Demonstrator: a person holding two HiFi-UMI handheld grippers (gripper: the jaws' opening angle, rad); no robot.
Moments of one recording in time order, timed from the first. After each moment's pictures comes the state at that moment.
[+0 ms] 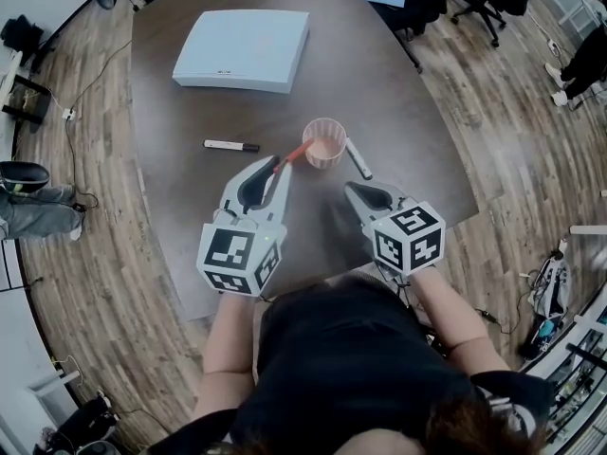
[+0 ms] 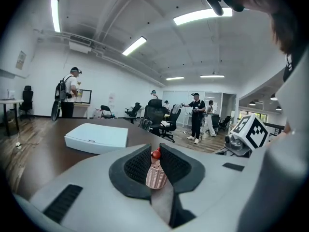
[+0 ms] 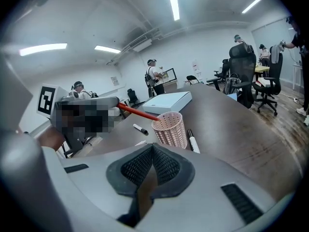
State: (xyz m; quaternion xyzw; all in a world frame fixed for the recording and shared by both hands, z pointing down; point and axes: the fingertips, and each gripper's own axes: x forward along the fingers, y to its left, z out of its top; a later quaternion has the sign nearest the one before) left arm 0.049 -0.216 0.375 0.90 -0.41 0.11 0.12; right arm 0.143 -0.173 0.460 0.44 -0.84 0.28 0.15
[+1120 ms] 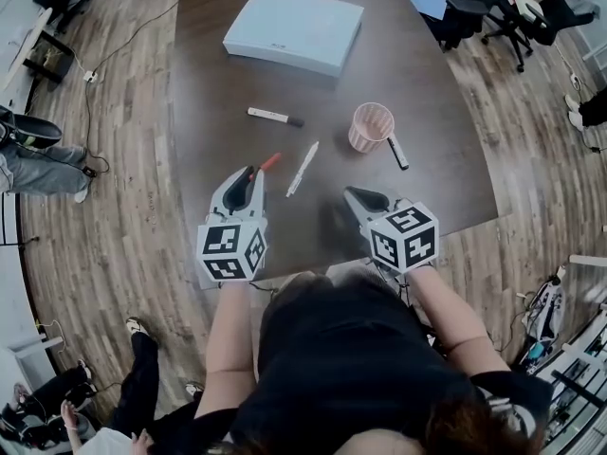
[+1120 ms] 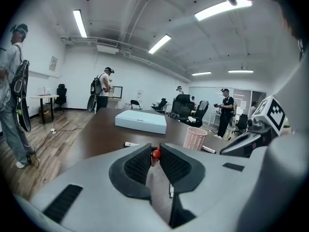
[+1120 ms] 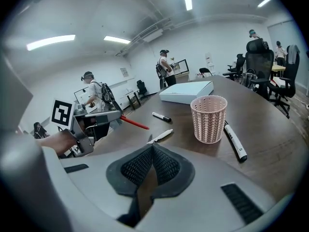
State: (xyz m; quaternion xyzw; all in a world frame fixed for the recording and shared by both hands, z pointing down) left arm -0.113 -0.176 0.448 0.81 -0.55 0.12 0.17; right arm 0.047 -0.135 0.479 0.38 -0.86 0.28 0.20
